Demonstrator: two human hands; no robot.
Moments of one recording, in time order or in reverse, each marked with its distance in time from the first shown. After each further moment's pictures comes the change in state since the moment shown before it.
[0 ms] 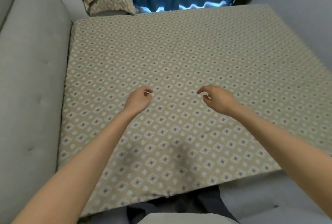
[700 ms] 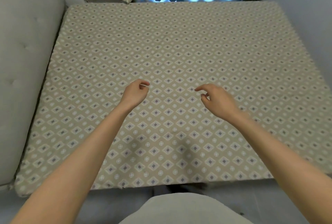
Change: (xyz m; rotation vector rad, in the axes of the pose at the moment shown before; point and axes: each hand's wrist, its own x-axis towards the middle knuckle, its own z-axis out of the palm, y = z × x) left_hand 0.010 0.152 0.140 -0.179 0.109 -0.127; right_hand -0.012 0.198 -0.062 0.141 0.043 -0.113
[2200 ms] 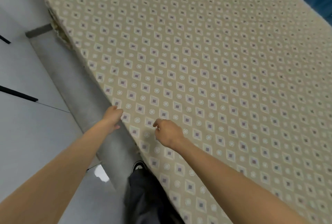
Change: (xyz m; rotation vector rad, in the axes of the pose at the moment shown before) left_hand -0.182 -0.150 0.382 -0.911 0.648 -1.064; right_hand -0.076 0.196 0.200 -0.416 -0.870 -0.659
